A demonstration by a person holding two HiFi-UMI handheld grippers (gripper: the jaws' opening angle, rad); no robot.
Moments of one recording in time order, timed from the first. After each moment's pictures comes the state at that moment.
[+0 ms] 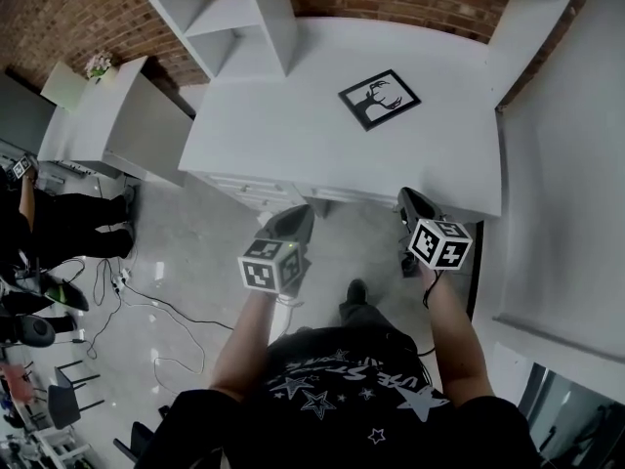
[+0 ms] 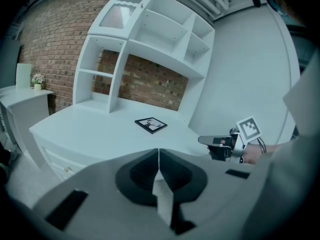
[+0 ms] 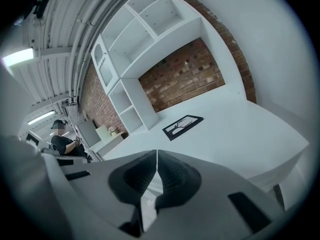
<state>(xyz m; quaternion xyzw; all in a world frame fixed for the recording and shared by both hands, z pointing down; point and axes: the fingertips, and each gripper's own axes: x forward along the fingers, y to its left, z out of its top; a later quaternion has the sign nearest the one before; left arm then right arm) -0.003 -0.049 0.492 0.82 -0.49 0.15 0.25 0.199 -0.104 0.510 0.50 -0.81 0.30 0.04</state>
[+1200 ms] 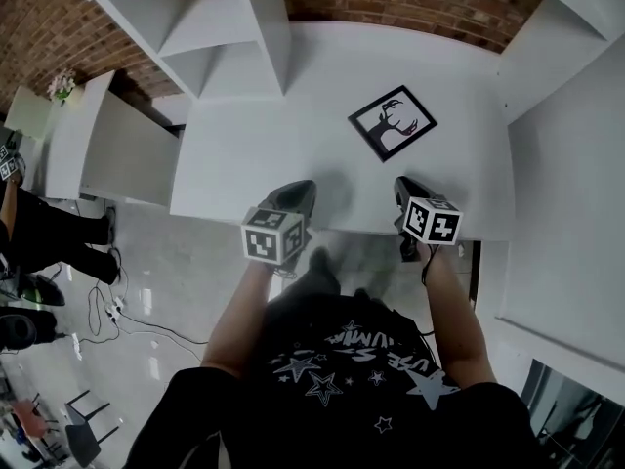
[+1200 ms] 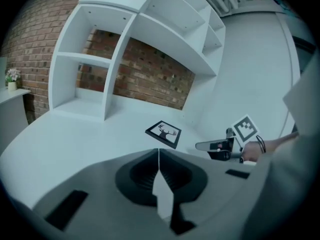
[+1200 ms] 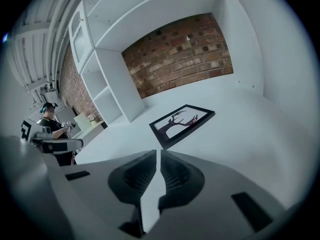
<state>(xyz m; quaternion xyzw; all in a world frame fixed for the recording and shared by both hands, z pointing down) -0.054 -0.224 0.516 0.85 -0.43 0.17 0.25 0.144 -0.242 0.559 0.55 -0.76 0.33 0.14</state>
